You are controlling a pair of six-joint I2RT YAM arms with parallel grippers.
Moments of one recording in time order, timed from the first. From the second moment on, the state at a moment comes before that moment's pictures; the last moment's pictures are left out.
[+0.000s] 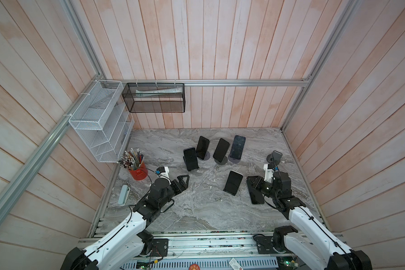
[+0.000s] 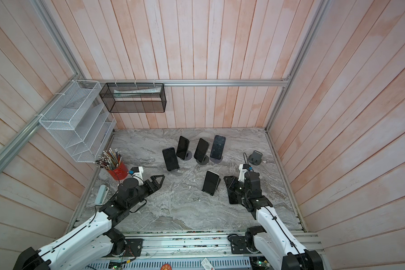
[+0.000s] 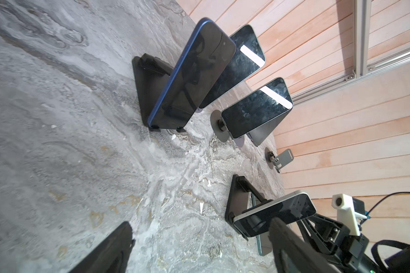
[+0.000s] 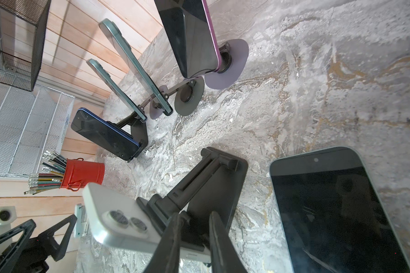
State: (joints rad) left arm -0.54 0.81 0.35 0.03 0.01 -0.92; right arm 0.18 0.87 0.36 -0.03 -0.36 0.73
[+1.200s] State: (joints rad) left arm -0.54 0.57 0.20 -0.13 -0.03 -1.07; right arm 0.31 0.98 0.33 0.06 -0.24 0.77
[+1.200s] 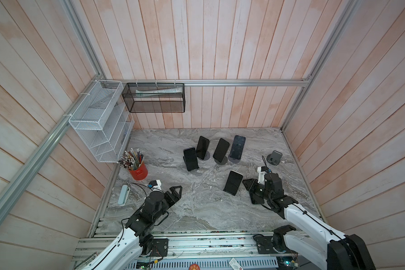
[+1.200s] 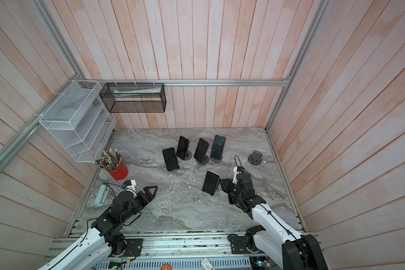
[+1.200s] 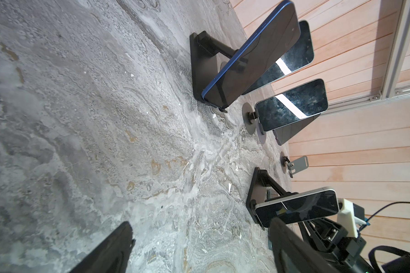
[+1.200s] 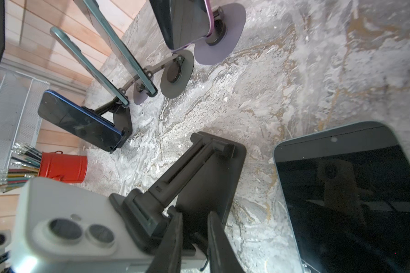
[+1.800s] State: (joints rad) left arm -0.54 0.76 0.20 0.04 0.04 -1.09; right arm 0.29 1.31 0.34 0.21 -0.22 0.74
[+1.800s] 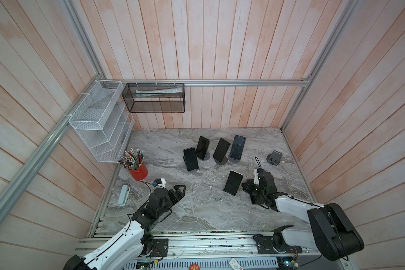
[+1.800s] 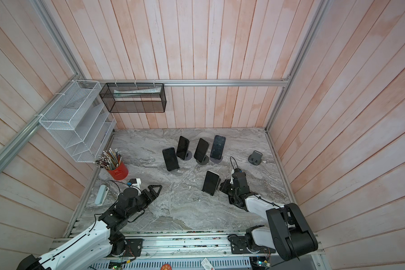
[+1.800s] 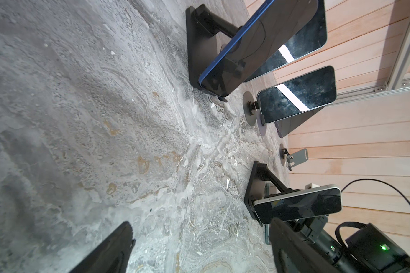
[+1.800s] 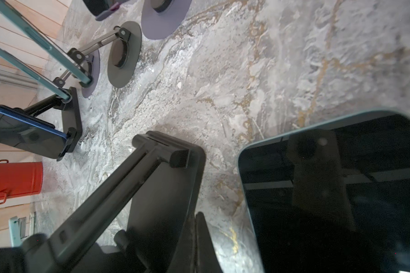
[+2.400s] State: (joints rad) left arm -0.54 0.78 0.24 0.09 0.08 -1.10; right arm 0.27 1.48 0.42 0.27 -0.22 0.68
